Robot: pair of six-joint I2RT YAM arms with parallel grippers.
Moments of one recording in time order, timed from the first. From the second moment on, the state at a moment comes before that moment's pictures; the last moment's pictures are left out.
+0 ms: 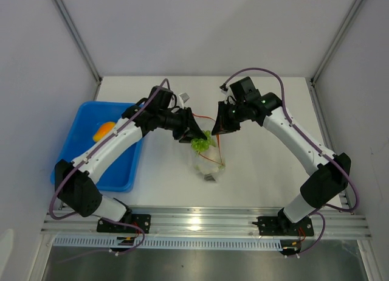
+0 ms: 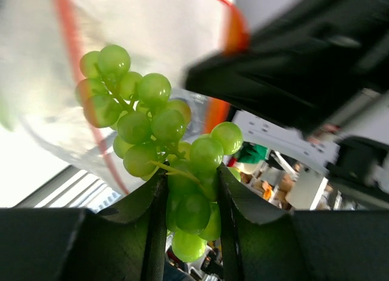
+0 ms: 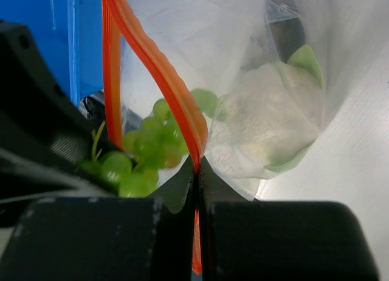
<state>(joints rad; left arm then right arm) -0.54 1.44 1.33 -0.66 0.72 -0.89 0.58 1.59 1.59 -0.91 -0.39 0.52</state>
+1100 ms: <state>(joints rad) -0.58 1.56 1.50 -0.89 0.31 -0.72 0.59 1.58 1.59 -0.91 -0.42 0.53</state>
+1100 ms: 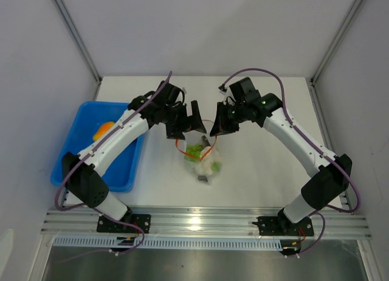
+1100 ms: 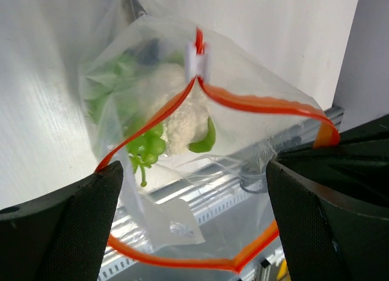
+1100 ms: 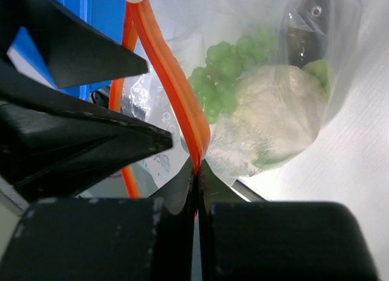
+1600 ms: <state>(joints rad) -0.53 1.33 1.51 -0.91 -0.01 -0.63 0.59 1.58 1.59 -0.91 -0.42 0.52</state>
